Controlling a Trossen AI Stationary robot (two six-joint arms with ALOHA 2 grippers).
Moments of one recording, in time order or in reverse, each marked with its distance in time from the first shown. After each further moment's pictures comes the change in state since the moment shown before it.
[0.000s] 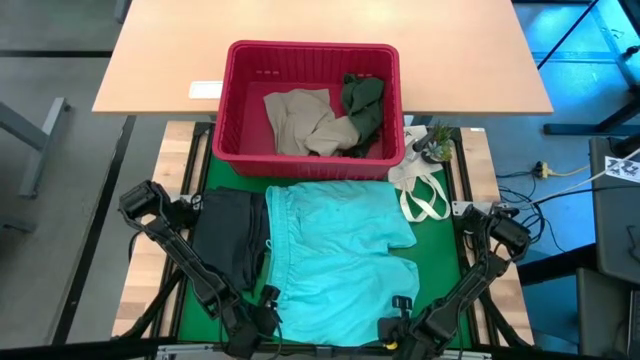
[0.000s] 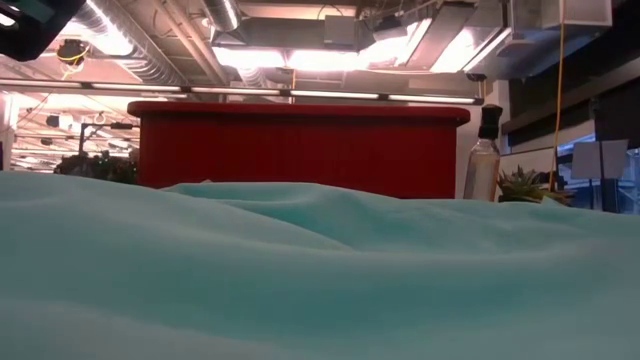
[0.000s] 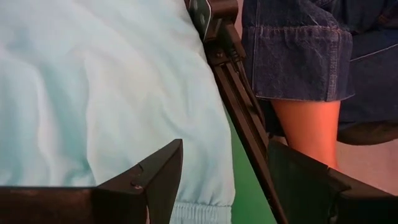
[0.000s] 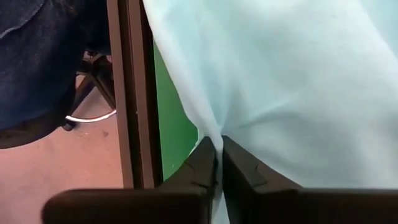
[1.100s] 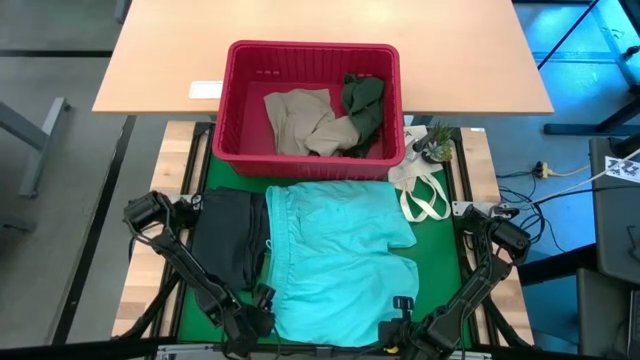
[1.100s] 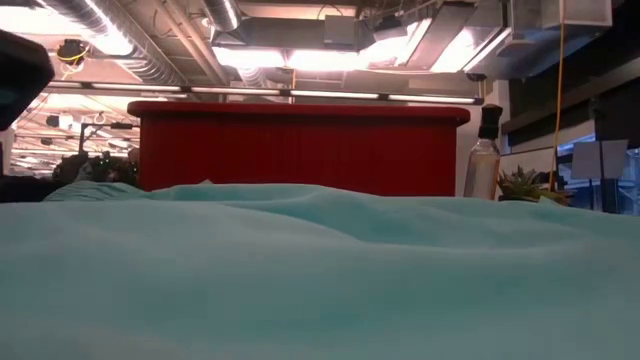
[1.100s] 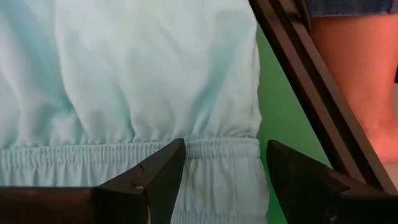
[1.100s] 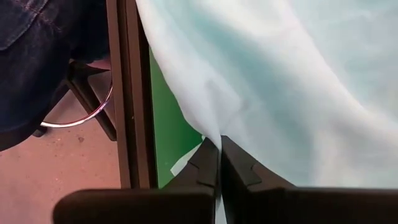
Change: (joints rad) left arm -0.038 0.101 0.002 -0.127 -0.046 0.007; right arm 0.001 0.001 0.116 -0.164 0.082 -0.009
